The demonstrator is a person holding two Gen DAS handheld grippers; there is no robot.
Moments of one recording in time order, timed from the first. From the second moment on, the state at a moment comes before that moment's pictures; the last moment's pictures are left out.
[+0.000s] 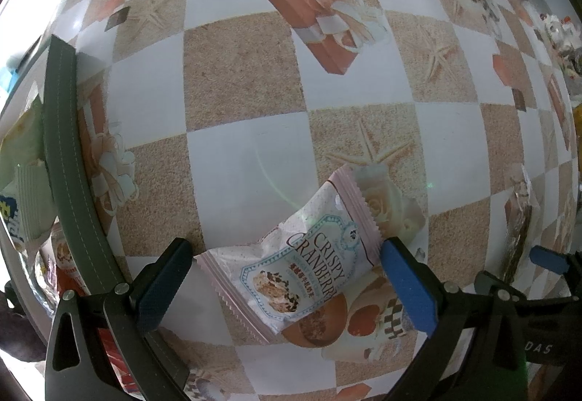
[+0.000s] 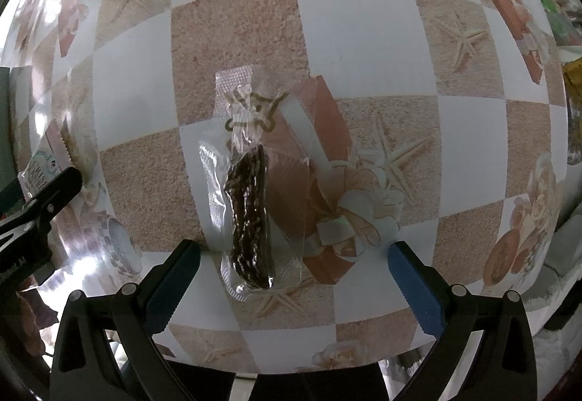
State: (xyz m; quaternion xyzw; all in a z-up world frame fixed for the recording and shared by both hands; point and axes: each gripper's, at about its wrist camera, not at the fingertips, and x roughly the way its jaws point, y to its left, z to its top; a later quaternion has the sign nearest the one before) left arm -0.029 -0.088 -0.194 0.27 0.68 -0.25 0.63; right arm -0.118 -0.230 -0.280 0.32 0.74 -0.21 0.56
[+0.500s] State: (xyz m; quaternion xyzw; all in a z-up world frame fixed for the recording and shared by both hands) left arm -0.022 -0.107 -0.173 0.29 0.66 -0.30 0.62; right arm -0.102 -0.237 -0.260 0.29 0.75 -0.19 0.57
